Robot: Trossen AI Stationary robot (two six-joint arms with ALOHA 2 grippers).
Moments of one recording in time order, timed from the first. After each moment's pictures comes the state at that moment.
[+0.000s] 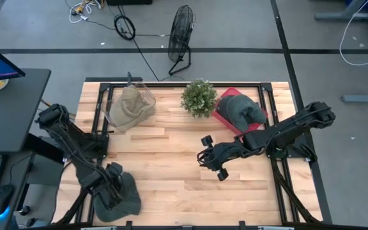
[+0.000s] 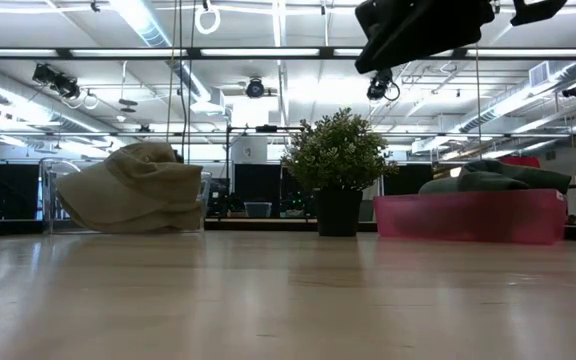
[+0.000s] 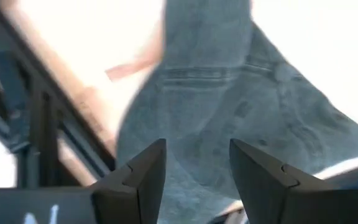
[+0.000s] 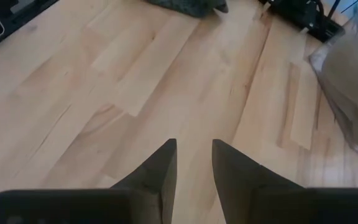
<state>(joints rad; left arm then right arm) -0.93 1.45 1.04 -1.07 0.03 -2.02 0.33 1.47 0.99 -0.25 0.12 -0.31</state>
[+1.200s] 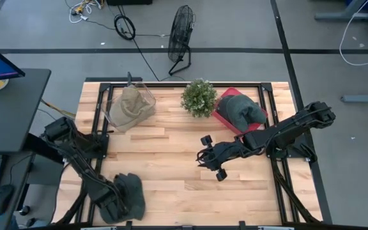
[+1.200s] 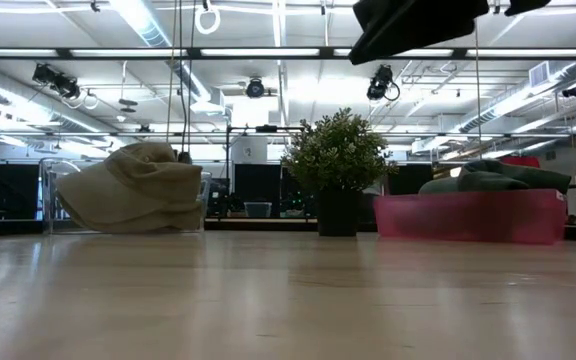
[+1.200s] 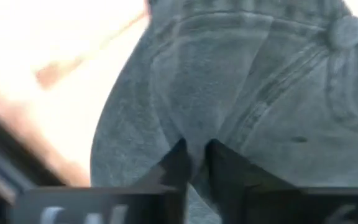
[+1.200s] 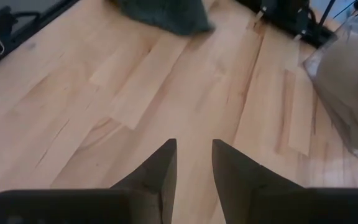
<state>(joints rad) -0.96 1.68 1.04 -0.89 0.01 -1.94 0.33 1.47 0.99 -0.21 0.11 -0.28</state>
